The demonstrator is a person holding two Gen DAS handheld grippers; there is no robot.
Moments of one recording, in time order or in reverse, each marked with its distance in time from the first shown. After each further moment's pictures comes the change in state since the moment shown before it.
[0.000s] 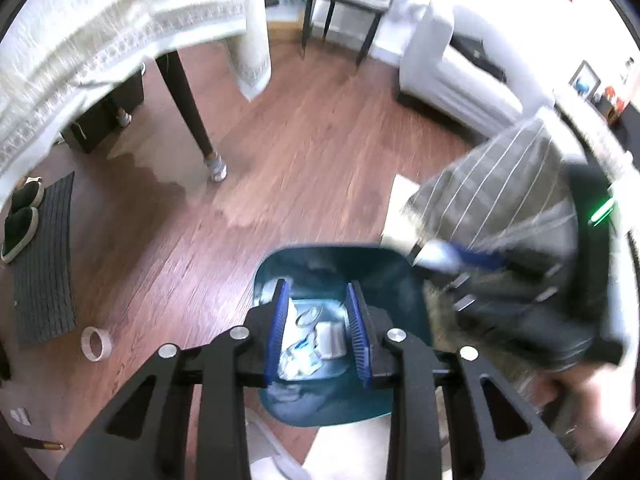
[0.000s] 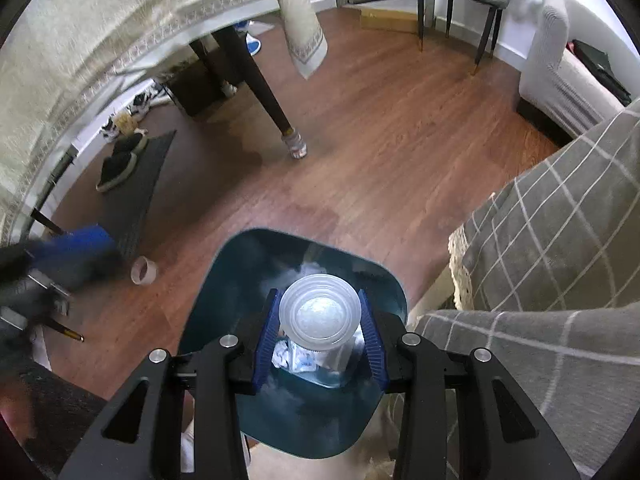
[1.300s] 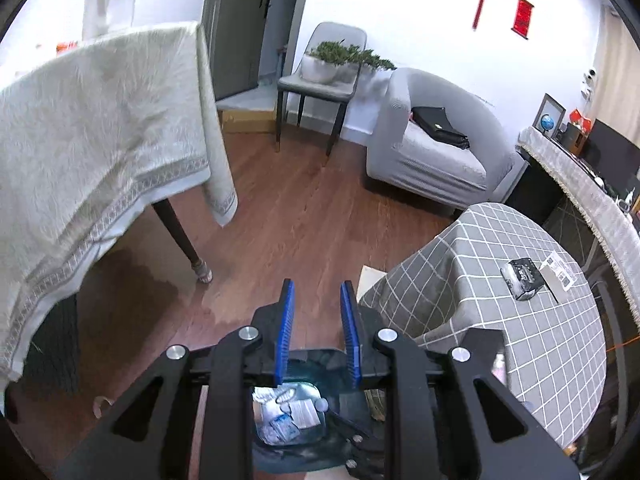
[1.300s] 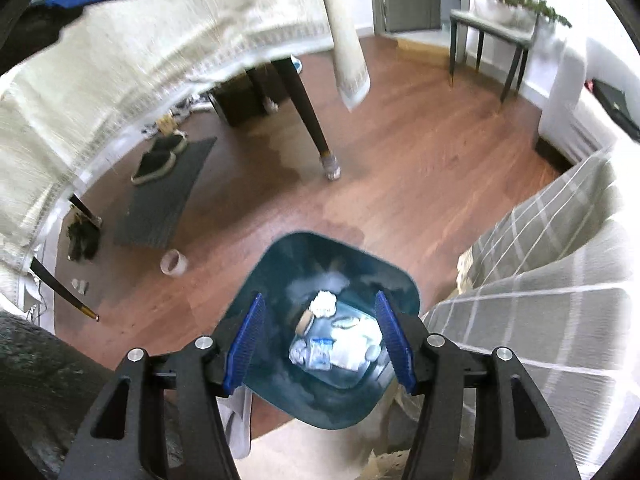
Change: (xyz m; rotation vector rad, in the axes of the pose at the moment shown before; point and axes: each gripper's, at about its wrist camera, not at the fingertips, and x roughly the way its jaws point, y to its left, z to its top) left arm -0.105 -0.077 0.062 0.099 -0.285 -0.015; right arm -0.077 0.022 -0.021 -0.113 -0.119 0.084
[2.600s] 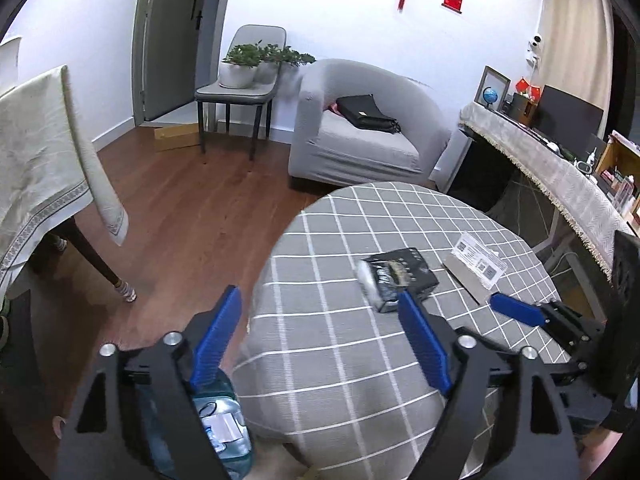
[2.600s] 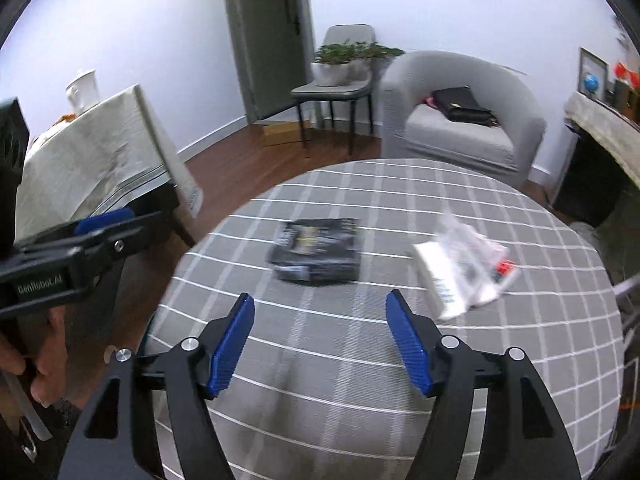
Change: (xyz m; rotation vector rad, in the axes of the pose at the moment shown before) left arm 0.045 -0.189 -0.020 0.112 0.001 -0.139; right arm -0.200 -0.189 -0.087 0.297 -0.315 -0.298
